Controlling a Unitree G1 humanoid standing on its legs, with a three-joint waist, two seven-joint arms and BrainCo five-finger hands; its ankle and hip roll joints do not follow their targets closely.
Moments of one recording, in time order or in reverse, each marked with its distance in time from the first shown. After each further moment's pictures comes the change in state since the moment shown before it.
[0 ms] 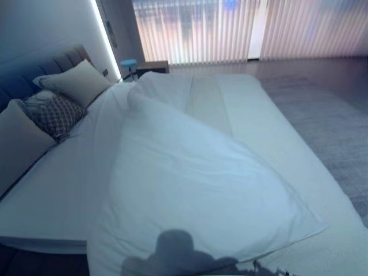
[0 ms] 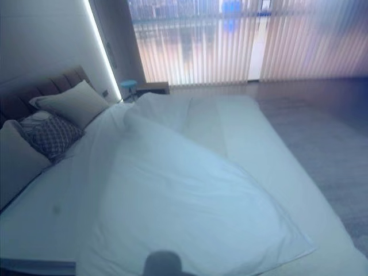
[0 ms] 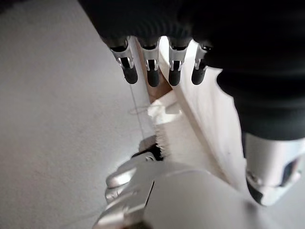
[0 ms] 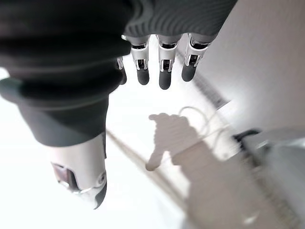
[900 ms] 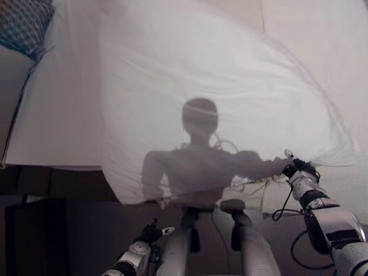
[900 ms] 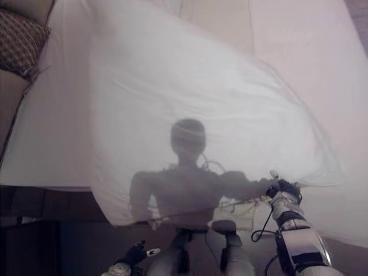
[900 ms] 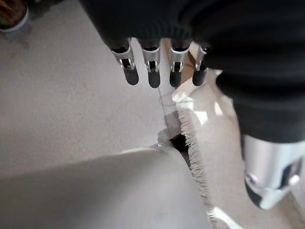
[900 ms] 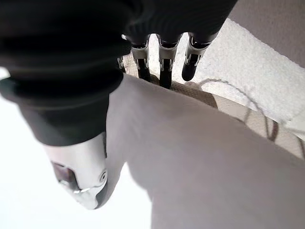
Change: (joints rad) left arm -0.176 -0.037 -0.136 -0.193 -0.198 -0.045 0.079; right arm -0.611 -0.166 0.021 0.074 0.089 -0.061 -0.219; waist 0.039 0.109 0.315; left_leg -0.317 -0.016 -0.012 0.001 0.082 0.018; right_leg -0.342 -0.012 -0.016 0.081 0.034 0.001
